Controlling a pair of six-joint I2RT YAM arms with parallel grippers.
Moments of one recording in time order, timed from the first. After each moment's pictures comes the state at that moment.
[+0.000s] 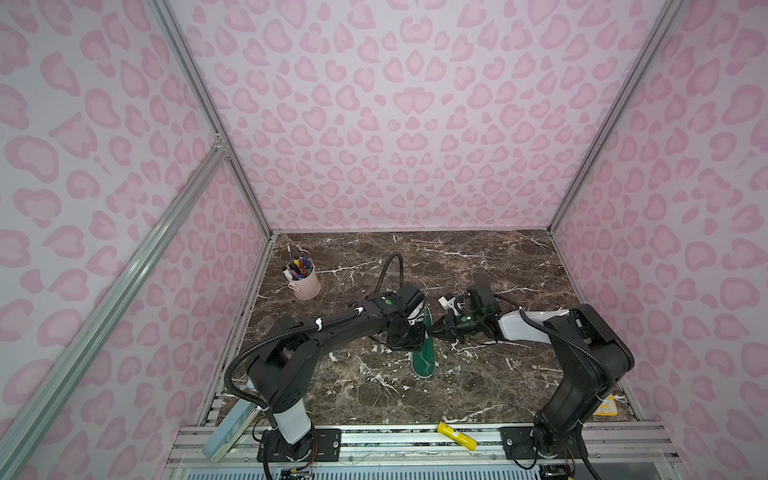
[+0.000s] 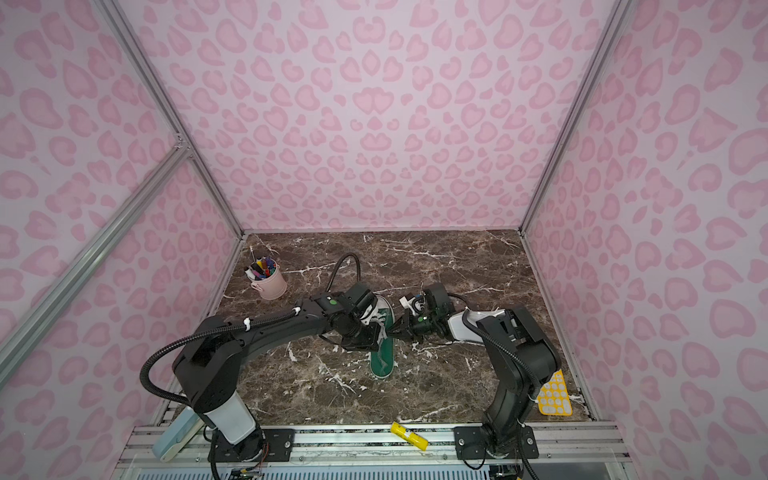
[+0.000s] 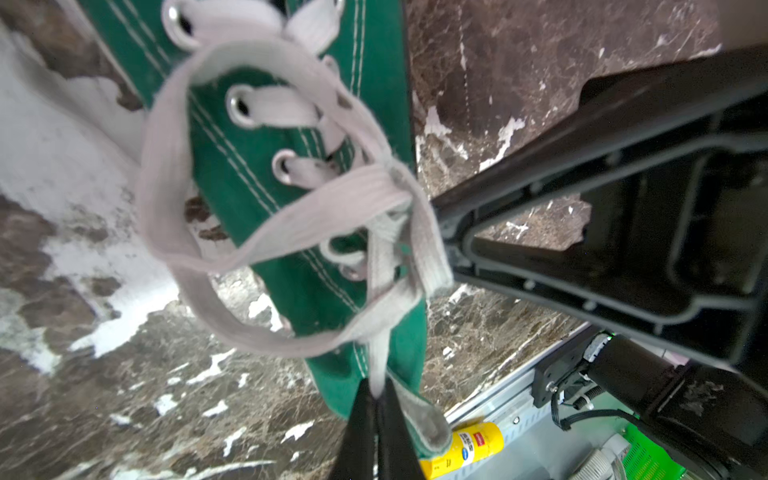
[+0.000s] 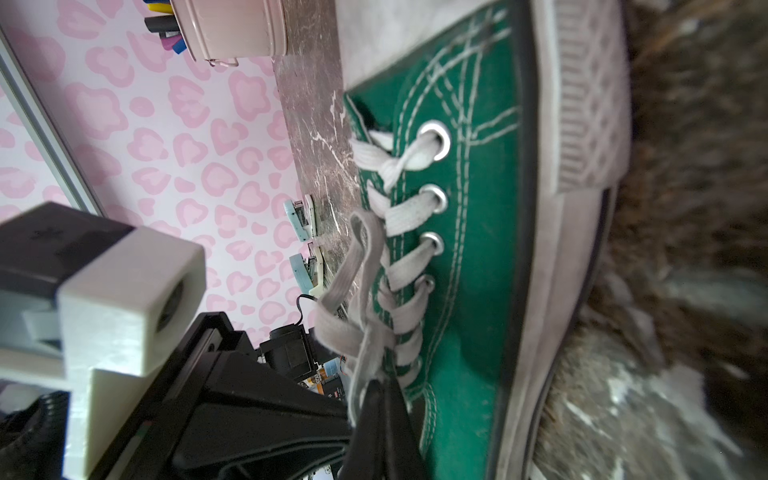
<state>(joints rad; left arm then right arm) -0.81 1.72 1.18 -0.71 0.35 -0.70 0.41 1.74 0.74 0.14 -0.98 0.90</state>
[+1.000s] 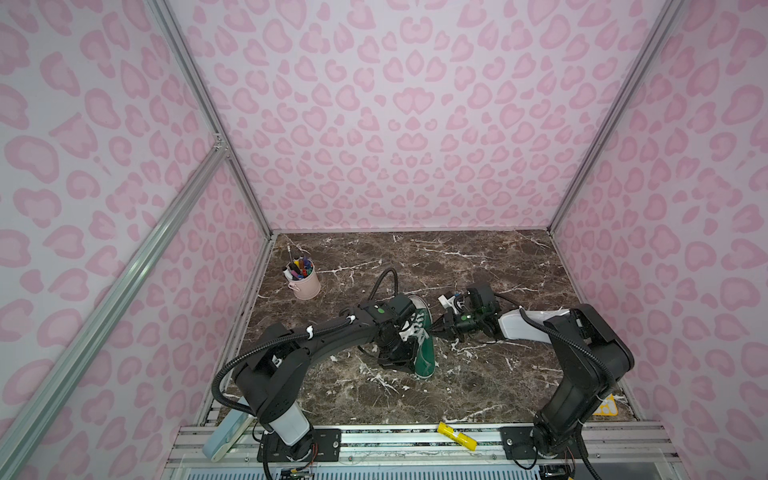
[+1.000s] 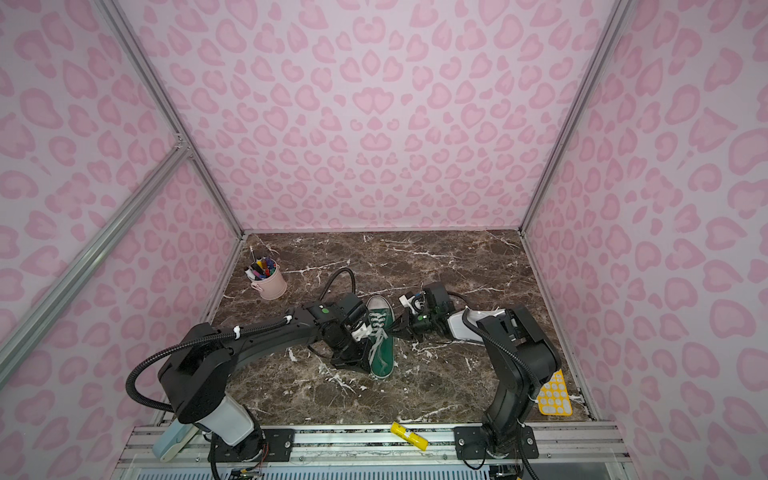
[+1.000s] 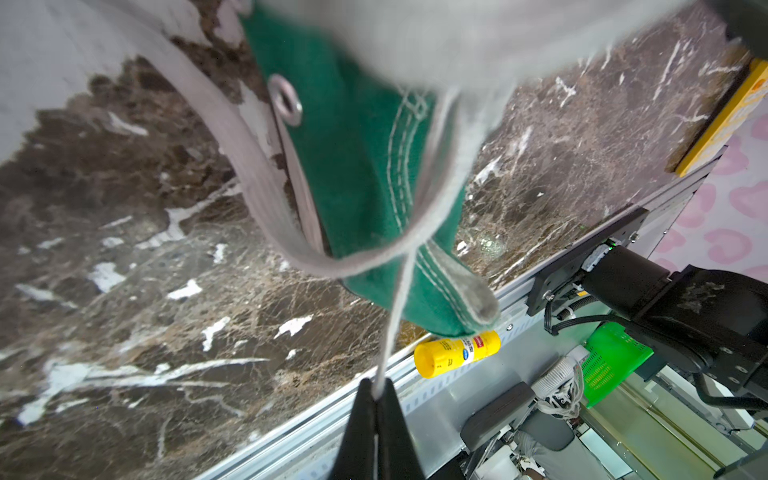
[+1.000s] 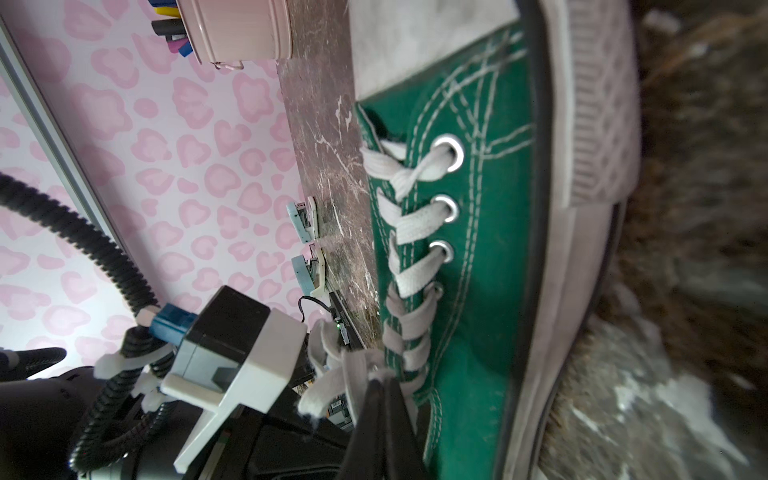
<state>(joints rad) -0.81 1.65 1.07 -0.80 0.52 -0.69 0.41 1.74 0.75 0.14 -0.98 0.89</state>
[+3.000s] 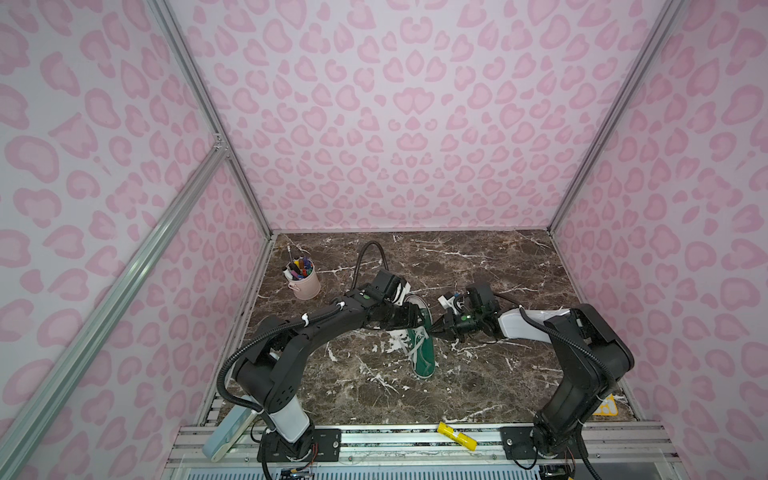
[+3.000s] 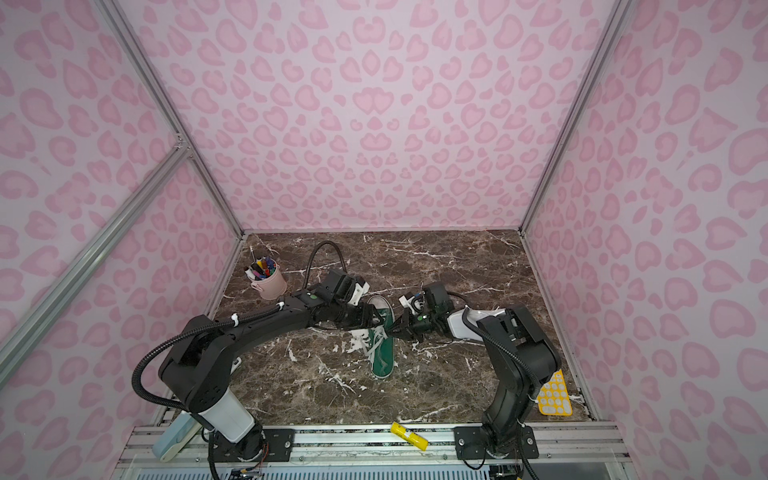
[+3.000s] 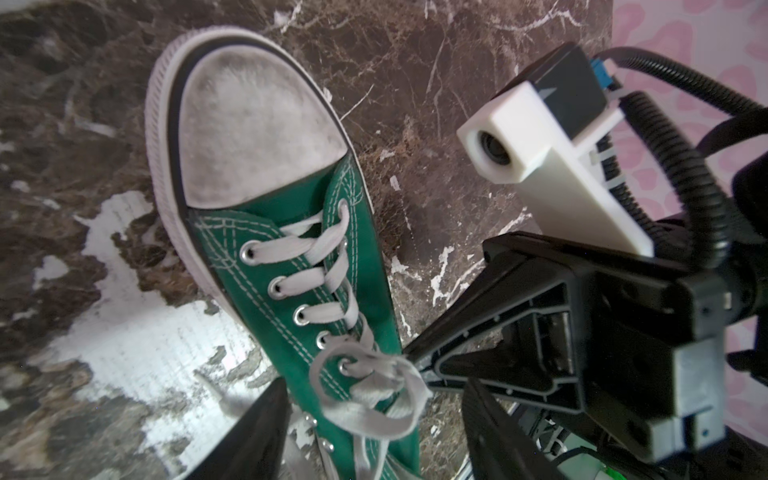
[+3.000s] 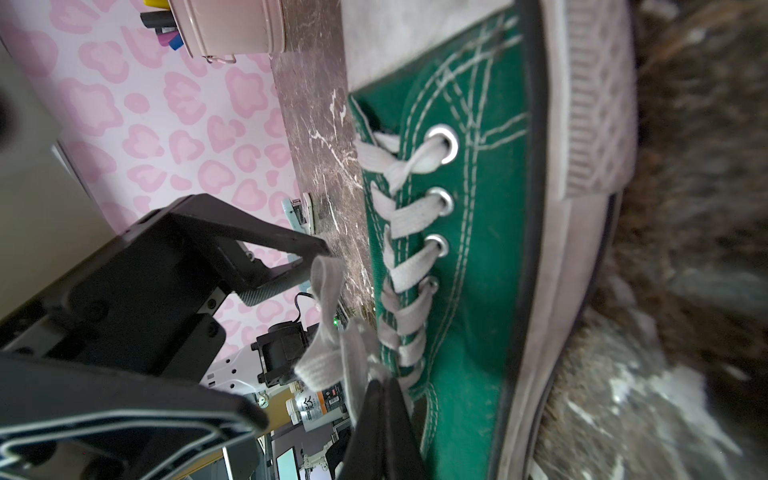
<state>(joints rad) -0.63 1.69 1.07 -0.38 0.44 -0.57 0.41 1.74 0.76 0.10 -0.98 0.87</state>
